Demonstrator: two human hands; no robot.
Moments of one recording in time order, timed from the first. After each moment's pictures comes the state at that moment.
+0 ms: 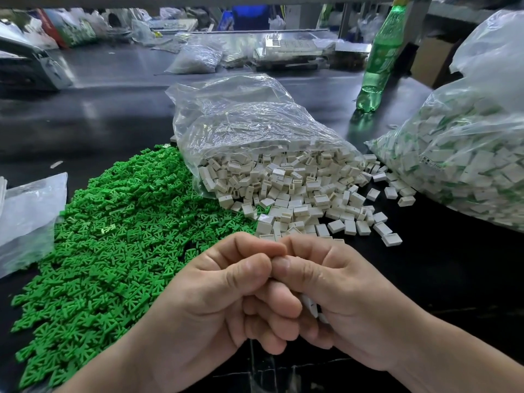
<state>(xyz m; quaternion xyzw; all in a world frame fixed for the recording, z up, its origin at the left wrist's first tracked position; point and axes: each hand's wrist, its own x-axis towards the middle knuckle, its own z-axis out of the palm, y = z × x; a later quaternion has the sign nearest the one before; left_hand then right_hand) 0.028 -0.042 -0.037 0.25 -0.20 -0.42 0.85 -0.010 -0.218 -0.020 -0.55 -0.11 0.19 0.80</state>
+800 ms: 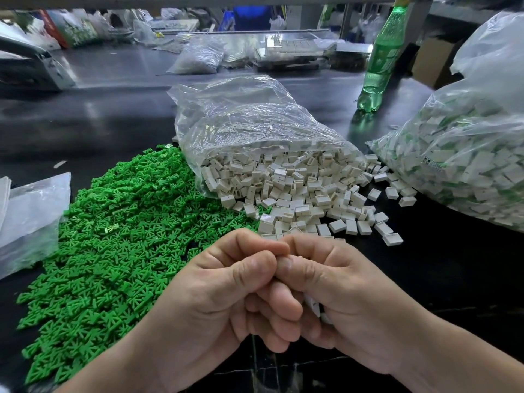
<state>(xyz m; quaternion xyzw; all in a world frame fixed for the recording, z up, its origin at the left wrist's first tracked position) 0.027 -0.043 -0.036 0.29 -0.21 -0.39 0.85 -0.014 -0.216 -0.015 -0.53 -0.10 0.20 0.82</state>
